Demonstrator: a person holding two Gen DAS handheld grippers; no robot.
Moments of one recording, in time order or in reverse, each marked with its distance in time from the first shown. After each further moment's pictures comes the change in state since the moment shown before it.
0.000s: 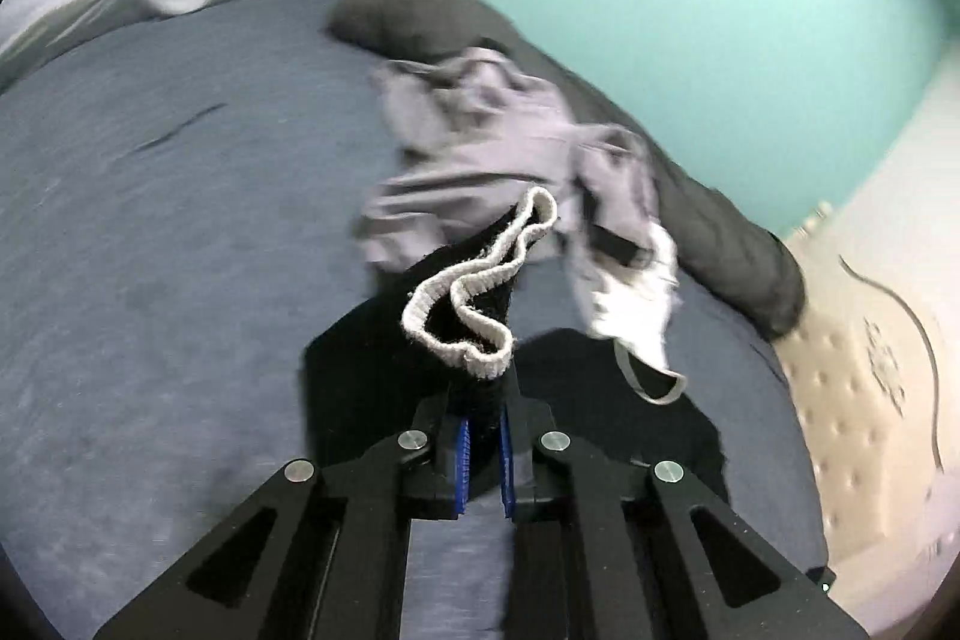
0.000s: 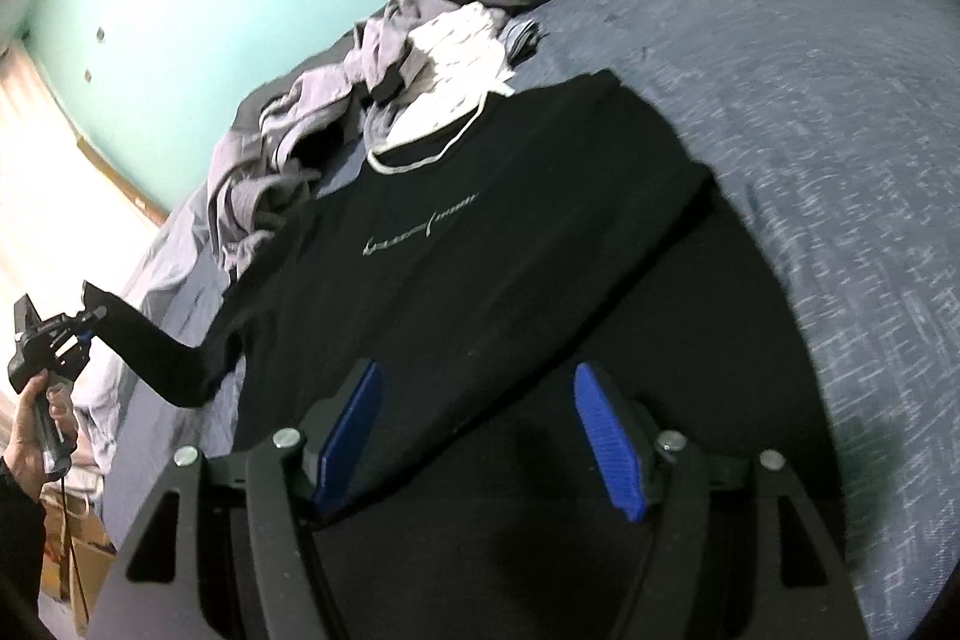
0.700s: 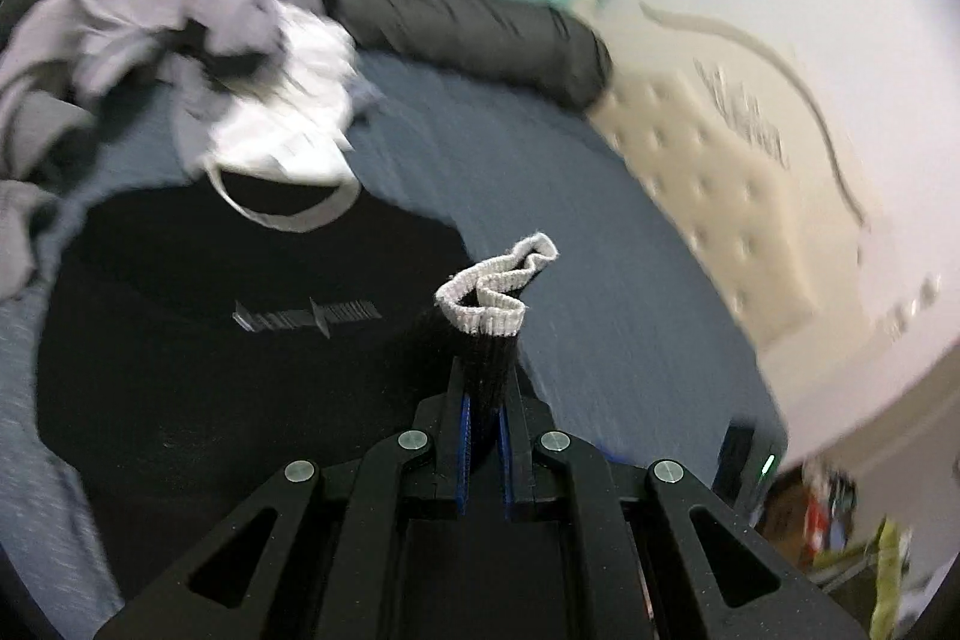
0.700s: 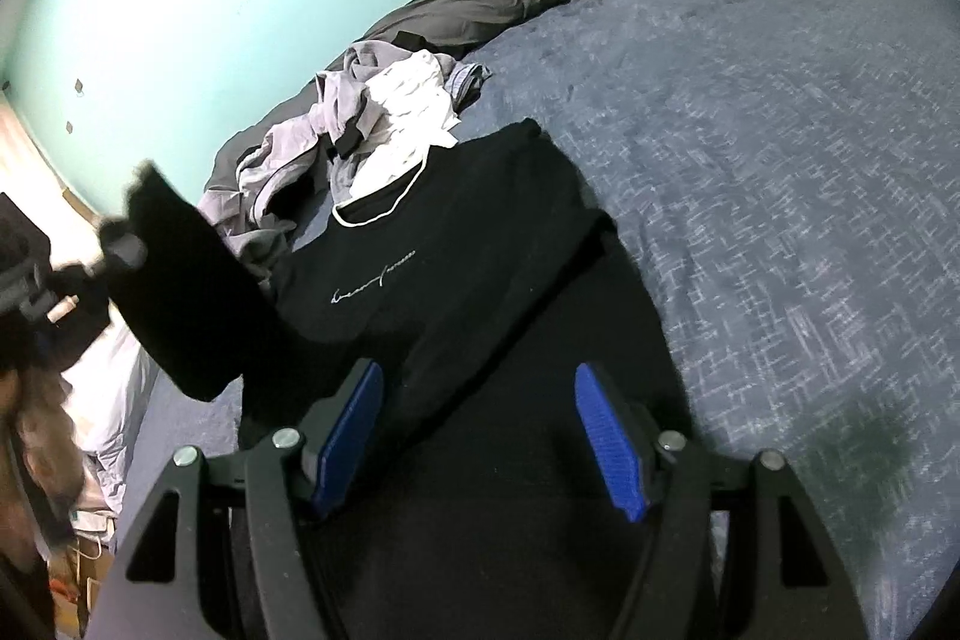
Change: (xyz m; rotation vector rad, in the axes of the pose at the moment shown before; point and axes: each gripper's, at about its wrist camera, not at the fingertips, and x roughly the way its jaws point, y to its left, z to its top) left arm 0.111 -0.292 -0.177 0.411 0.409 -0.304; right arm -0.054 -0.039 0.013 0.074 -0.036 -0.029
